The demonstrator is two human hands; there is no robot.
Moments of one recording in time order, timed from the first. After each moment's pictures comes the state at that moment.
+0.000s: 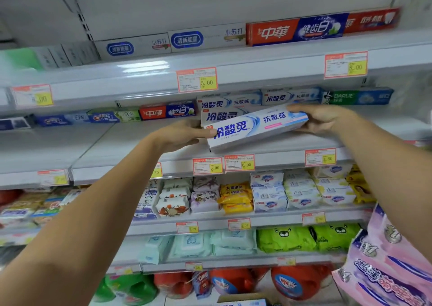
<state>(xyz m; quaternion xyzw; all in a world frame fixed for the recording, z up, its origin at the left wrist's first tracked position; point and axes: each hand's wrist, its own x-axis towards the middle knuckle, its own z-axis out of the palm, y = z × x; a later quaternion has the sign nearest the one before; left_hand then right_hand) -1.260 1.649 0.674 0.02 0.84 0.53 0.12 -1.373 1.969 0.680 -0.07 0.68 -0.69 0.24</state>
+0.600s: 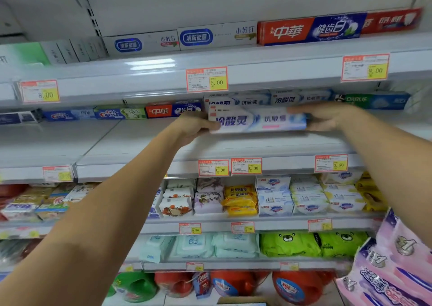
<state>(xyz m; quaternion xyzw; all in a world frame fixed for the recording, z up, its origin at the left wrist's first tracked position) -1.280 1.662 0.677 -0.08 0.76 0.64 -0.02 -1.393 1.954 0.689 -0.09 0.70 -0.65 0.28</state>
